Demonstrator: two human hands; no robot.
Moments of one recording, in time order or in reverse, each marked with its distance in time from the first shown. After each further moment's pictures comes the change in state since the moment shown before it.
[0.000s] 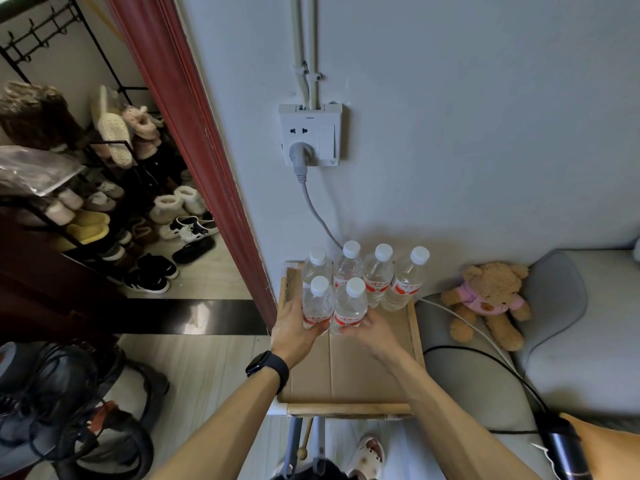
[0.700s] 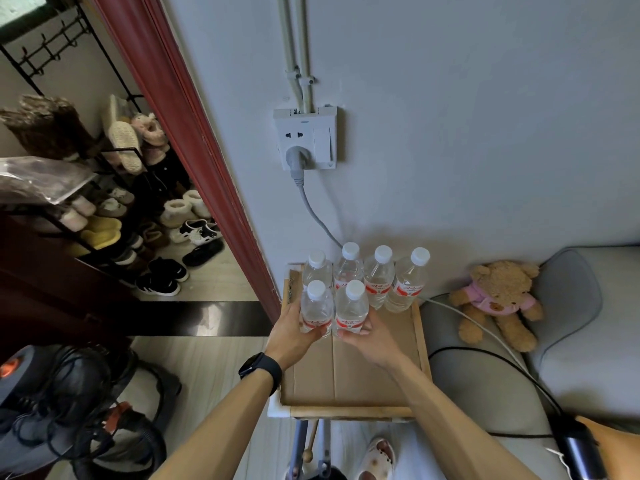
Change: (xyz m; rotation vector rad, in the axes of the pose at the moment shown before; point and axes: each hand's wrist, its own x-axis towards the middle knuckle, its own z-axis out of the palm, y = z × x) left_hand 0.000 -0.002 -0.014 -0.019 -0.098 -0.041; right_hand -0.003 0.001 0.003 -0.051 -0.049 -0.007
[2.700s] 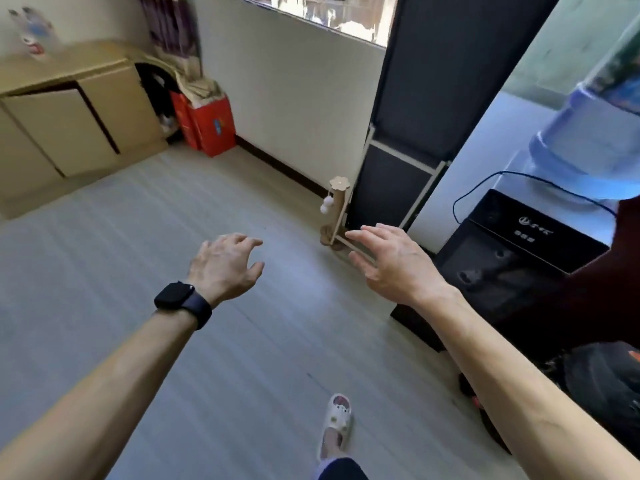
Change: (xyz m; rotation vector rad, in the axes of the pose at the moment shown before) left_hand -0.990 -0.171 0.083 0.101 1.241 -1.701; right_hand -0.708 0.091 0.529 -1.106 -1.759 -1.851
